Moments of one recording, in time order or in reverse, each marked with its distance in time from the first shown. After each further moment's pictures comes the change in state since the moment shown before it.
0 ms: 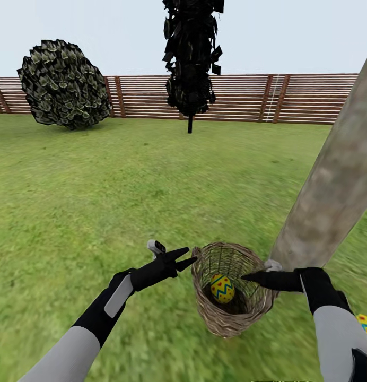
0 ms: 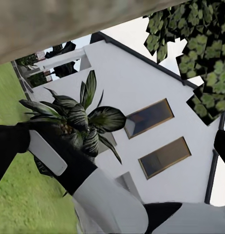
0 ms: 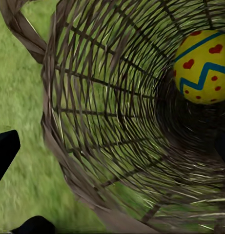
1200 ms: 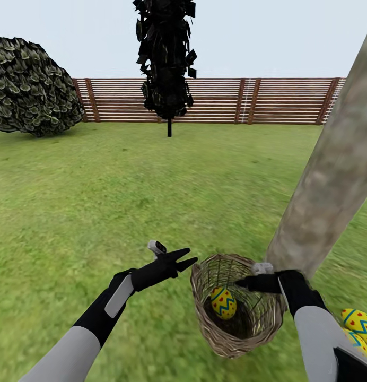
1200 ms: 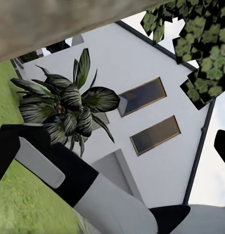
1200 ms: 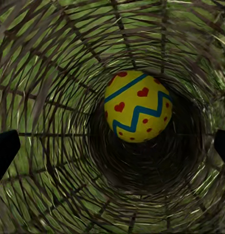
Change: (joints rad) left arm 0.000 -0.001 -0.001 0.000 -0.009 -0.005 0.004; right arm 0.001 0.085 0.077 0.062 -0.003 -0.140 -0.414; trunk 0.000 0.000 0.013
